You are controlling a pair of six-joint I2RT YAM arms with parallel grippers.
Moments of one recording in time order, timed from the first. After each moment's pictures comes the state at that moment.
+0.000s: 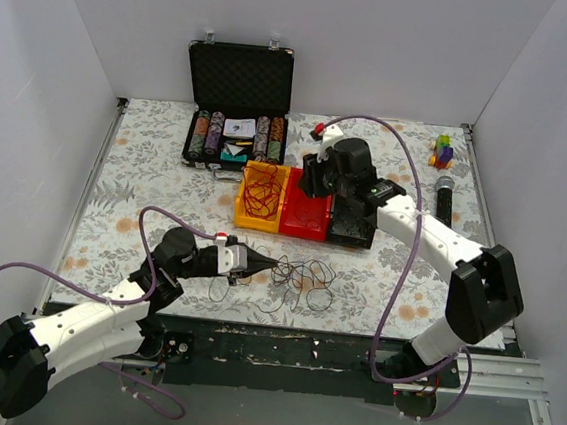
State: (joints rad) left arm -0.73 0.79 0.32 0.46 0.70 0.25; right arm 0.64 1.60 1.21 -0.14 -0.12 0.13
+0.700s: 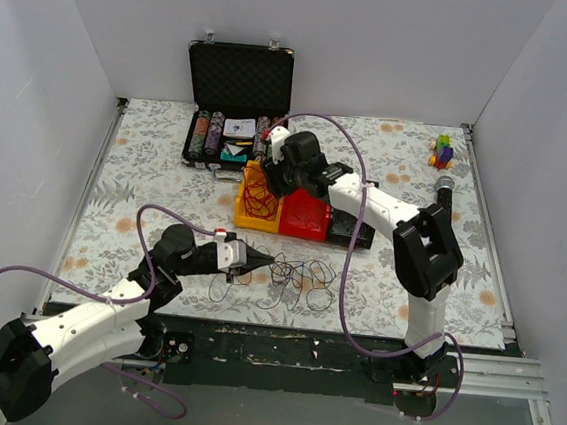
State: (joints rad) left arm -0.68 0.79 0.32 0.43 0.72 0.26; right arm 0.74 1.95 1.54 -0.24 -0.10 -0.05
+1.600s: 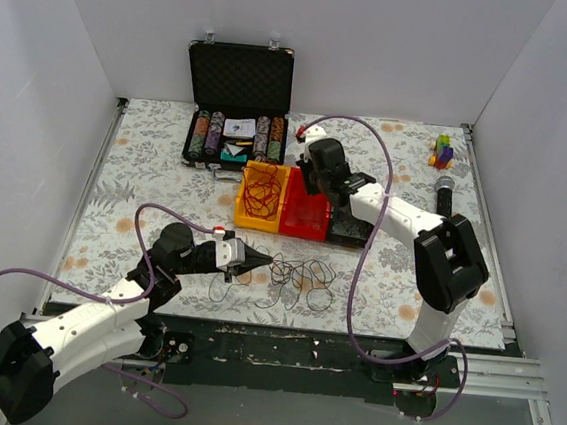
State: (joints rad) left arm -0.65 0.79 0.32 0.41 0.75 0.25; right arm 0.68 1.80 1.33 -0.15 0.18 0.04
